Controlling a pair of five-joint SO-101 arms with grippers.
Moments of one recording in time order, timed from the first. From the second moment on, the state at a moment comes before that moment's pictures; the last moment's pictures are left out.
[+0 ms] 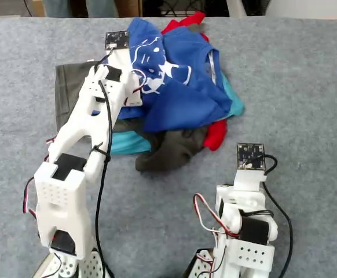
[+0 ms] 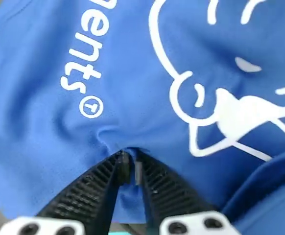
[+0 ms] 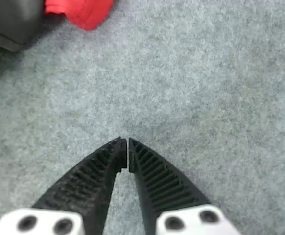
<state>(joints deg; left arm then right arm) 9.7 25.9 -16.2 64.4 16.8 11.9 -103.7 96.6 74.3 6.7</state>
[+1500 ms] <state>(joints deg) -13.5 -76.1 12.5 100.6 -9.8 11.9 -103.7 96.6 74.3 6.7</state>
